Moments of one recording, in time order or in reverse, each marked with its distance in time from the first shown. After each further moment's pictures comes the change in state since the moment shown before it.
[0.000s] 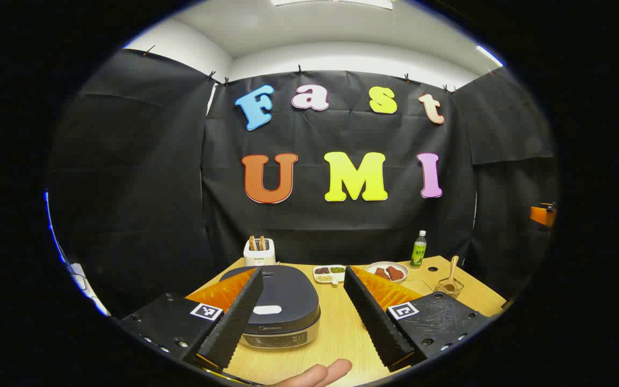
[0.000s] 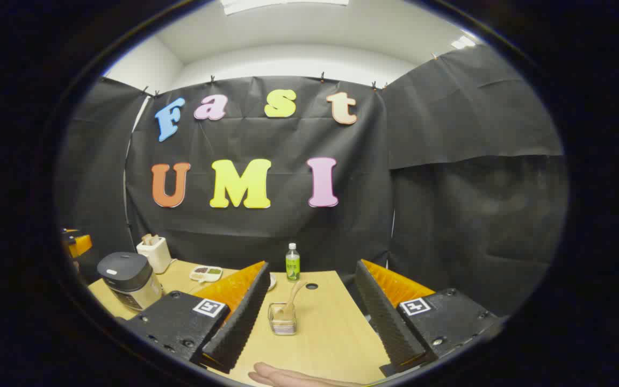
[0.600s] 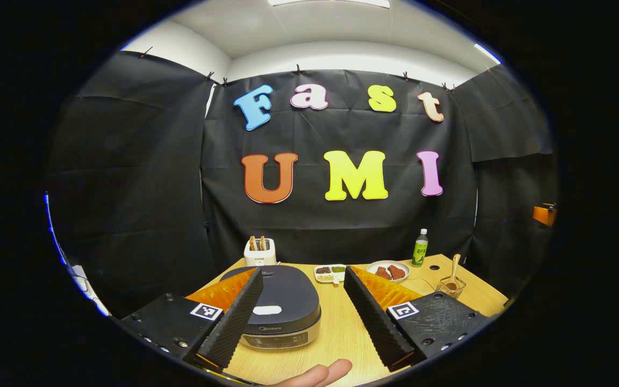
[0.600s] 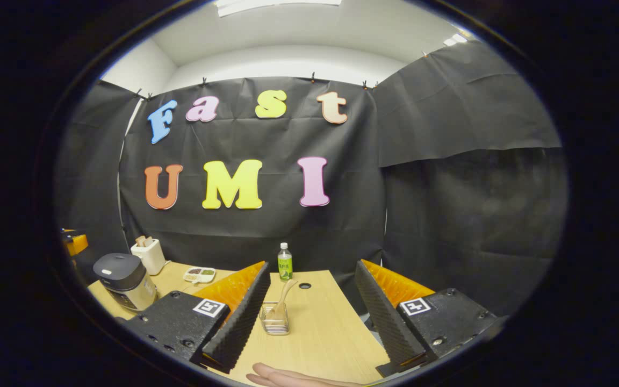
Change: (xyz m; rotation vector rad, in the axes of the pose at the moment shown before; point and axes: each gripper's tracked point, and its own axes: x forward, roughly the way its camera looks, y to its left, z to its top) left arm 0.002 -0.002 0.002 0.012 -0.007 0.007; right arm 0.002 -0.016 -0.008 0.017 -0.007 -0.026
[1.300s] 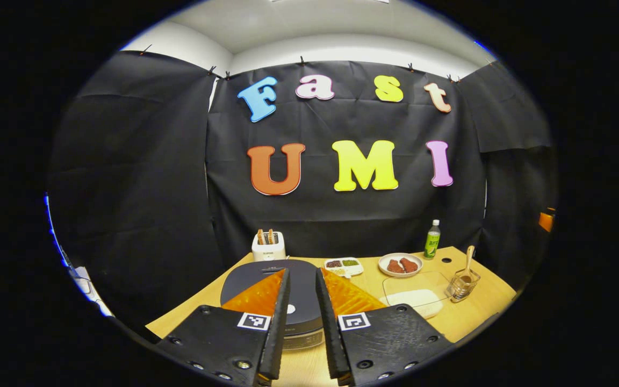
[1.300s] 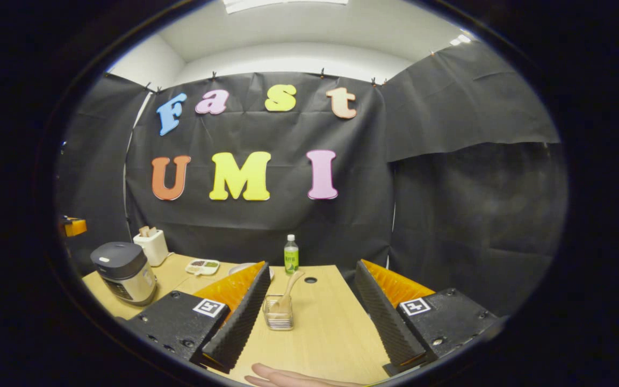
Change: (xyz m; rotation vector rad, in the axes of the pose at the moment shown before) left arm 0.030 0.023 -0.033 0.026 0.073 0.046; right arm 0.011 0.014 -0.046 -0.013 0.029 0.039
